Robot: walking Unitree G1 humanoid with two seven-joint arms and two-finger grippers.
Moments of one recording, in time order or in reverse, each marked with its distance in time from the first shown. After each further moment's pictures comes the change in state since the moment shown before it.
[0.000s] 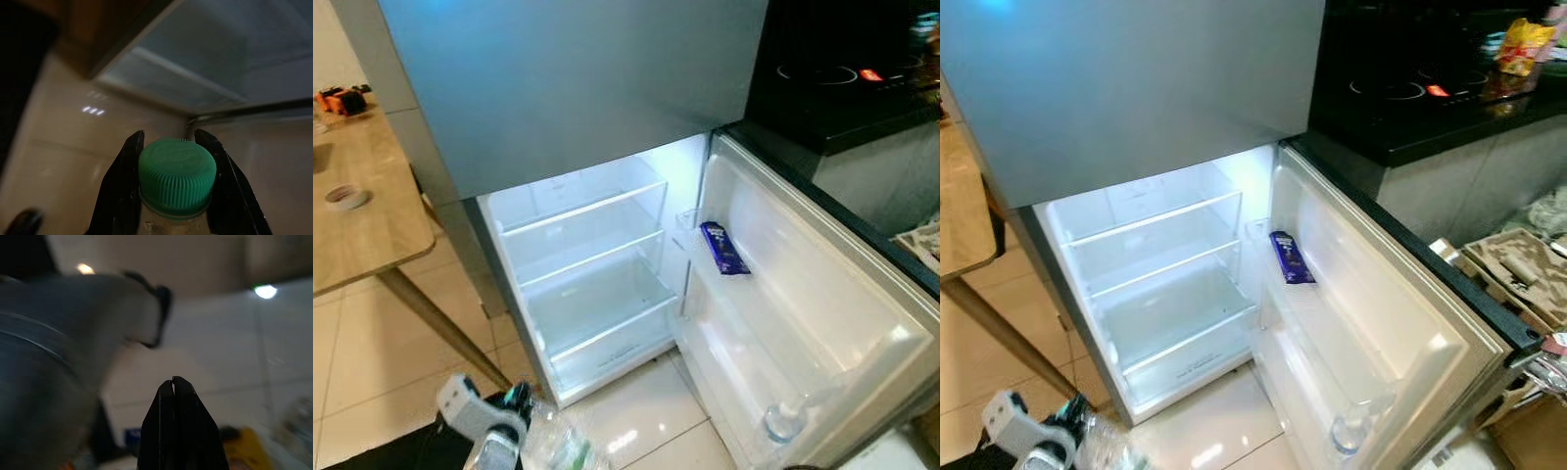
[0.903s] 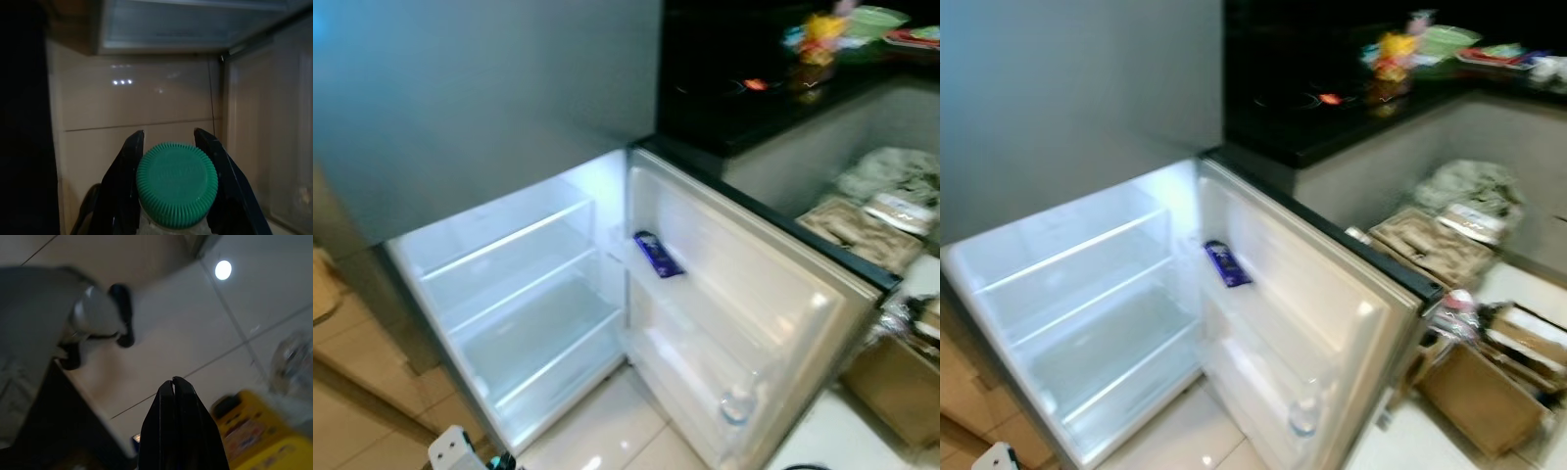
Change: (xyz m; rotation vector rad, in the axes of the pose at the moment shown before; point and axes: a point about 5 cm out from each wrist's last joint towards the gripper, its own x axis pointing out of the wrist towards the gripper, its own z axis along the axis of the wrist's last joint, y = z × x) left arm -0.024 0.041 -0.025 0.176 0.118 0.202; right arm -0.004 -0.011 -0.012 -0.033 0.063 -0.139
